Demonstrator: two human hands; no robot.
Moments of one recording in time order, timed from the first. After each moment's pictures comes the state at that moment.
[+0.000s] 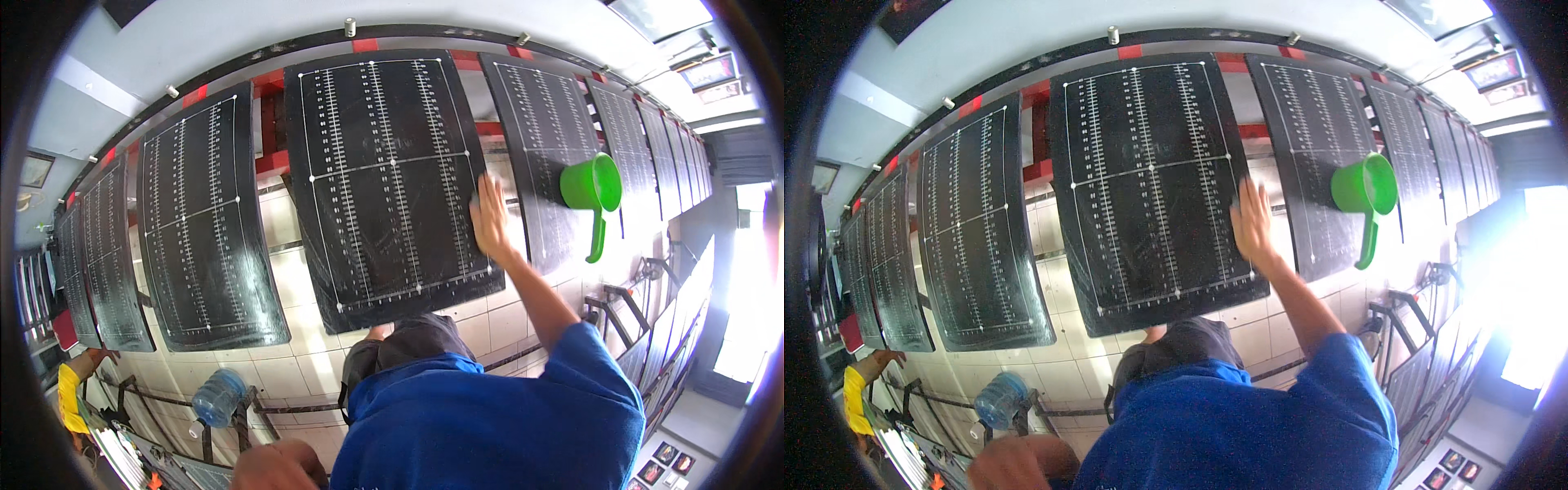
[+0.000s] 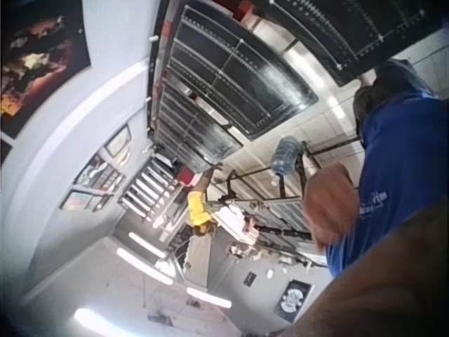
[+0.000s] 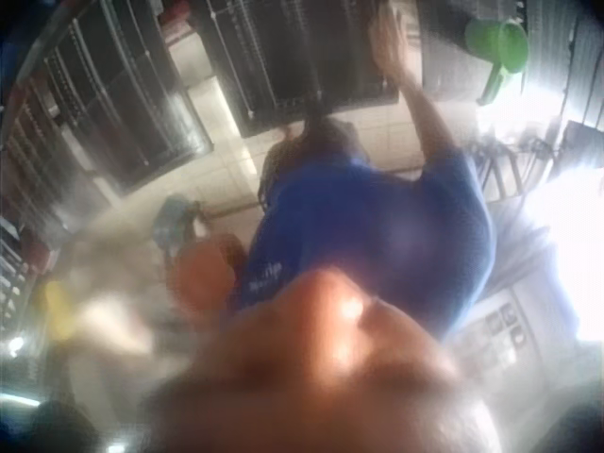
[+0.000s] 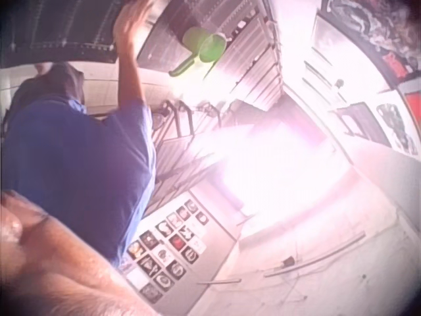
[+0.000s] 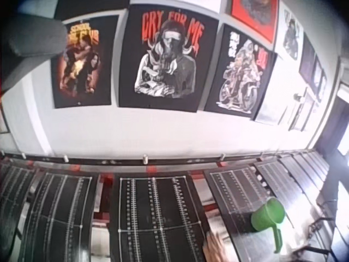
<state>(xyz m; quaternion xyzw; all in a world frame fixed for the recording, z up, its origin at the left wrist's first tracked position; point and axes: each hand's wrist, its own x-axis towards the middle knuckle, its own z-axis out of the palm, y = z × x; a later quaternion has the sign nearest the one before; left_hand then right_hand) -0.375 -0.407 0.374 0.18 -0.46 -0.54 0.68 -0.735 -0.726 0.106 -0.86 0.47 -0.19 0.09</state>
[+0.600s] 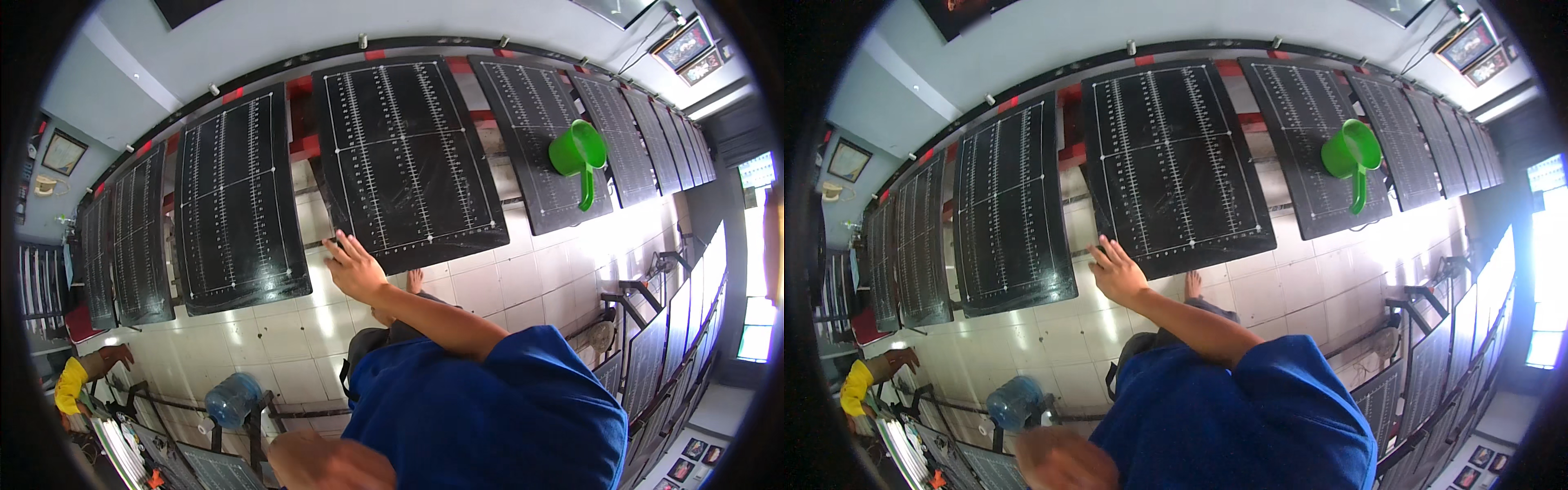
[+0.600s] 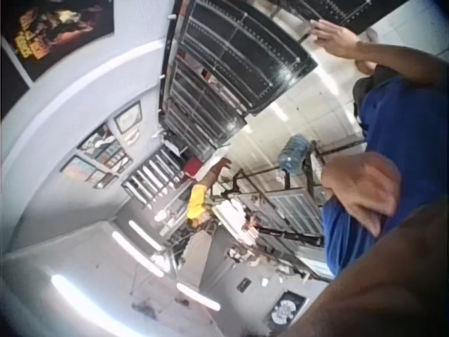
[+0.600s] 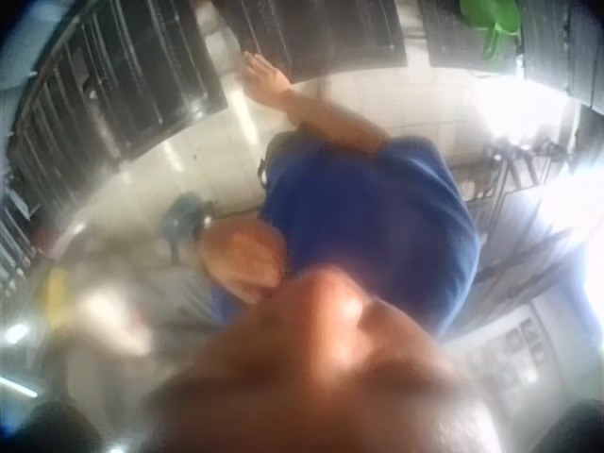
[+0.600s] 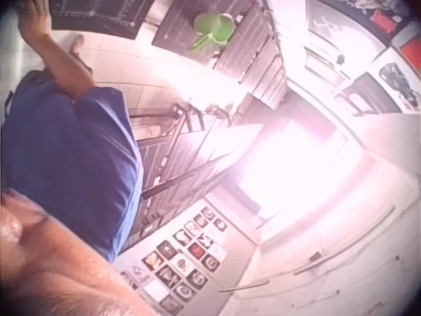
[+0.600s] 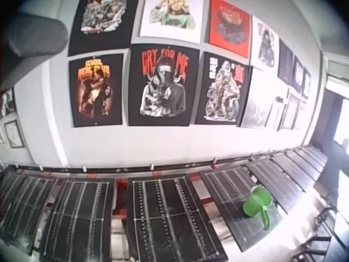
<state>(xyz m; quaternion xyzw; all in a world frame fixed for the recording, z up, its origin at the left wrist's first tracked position) -0.417 -0.336 0.436 -0.01 -0.65 -0.59 0.49 -0.488 -0.480 0.127 -0.94 0.28 -0.15 0.09</state>
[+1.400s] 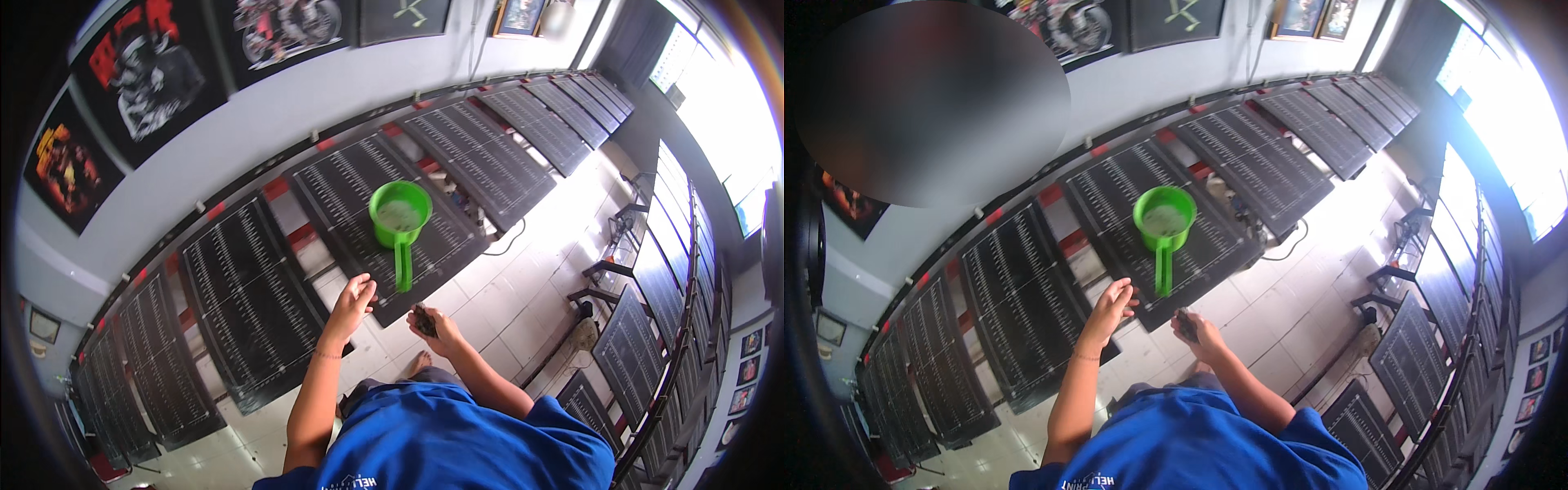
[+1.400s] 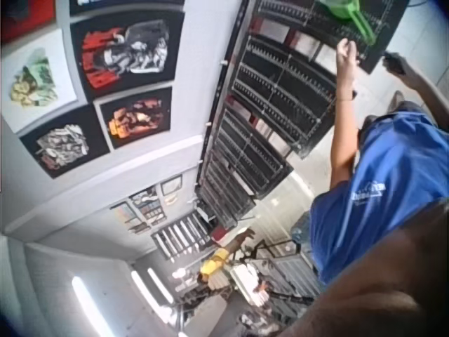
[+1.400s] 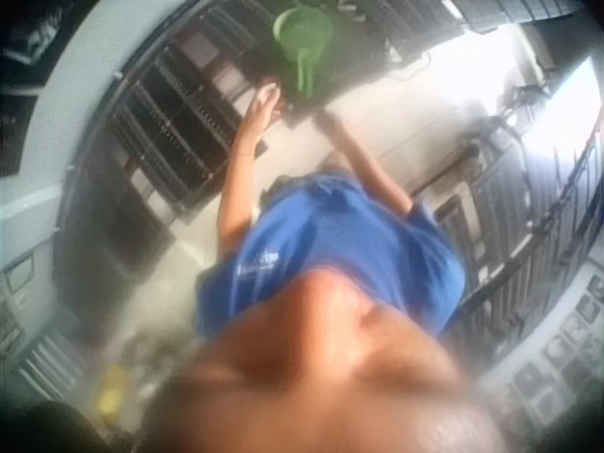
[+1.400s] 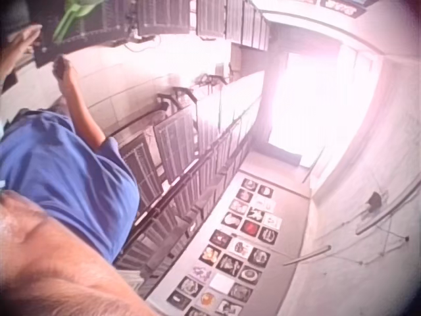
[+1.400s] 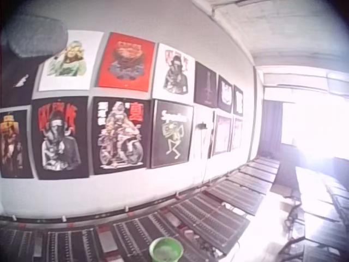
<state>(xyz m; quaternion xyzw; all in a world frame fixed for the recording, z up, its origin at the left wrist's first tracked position) -0.776 -0.660 0.250 0.47 -0.48 -0.65 0.36 -1.006 -0.579 0.144 -0.08 0.46 -0.51 0.72</state>
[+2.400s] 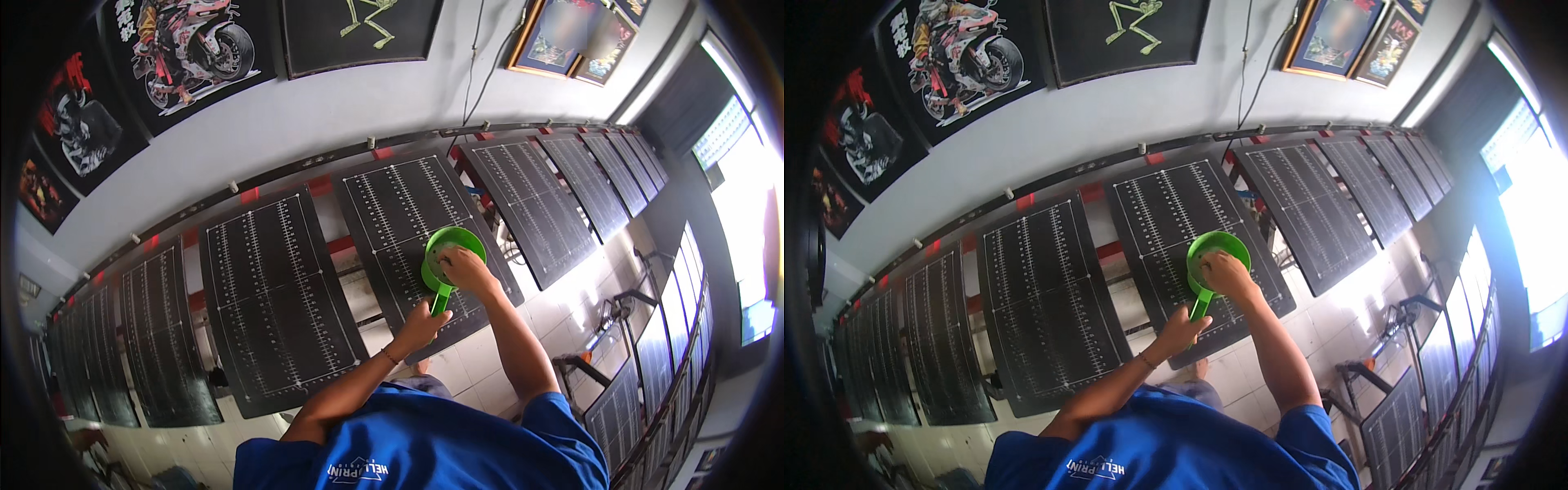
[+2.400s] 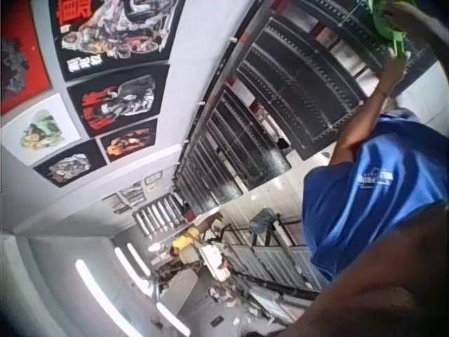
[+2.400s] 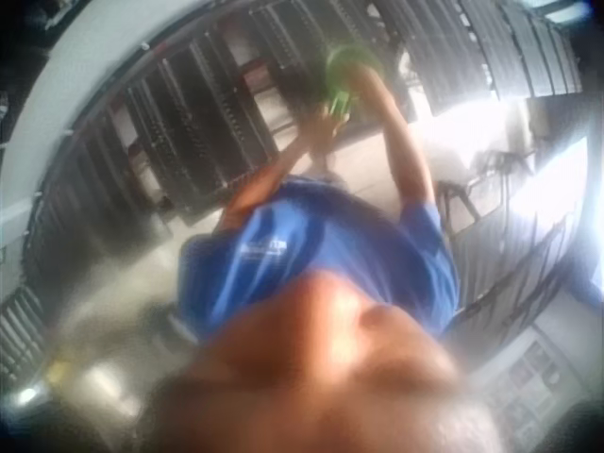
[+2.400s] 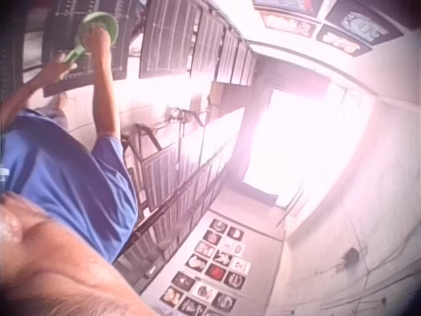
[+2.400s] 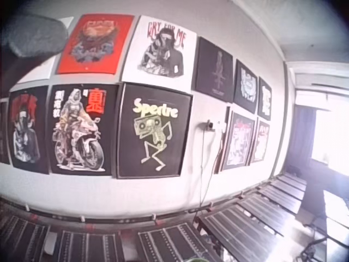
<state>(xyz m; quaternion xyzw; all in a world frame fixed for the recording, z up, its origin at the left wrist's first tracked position) -1.284 -0.915 0.217 0.44 -0.48 -0.68 0.33 -1.446 -1.027 0.276 -0.79 0.57 -0.10 0.20</state>
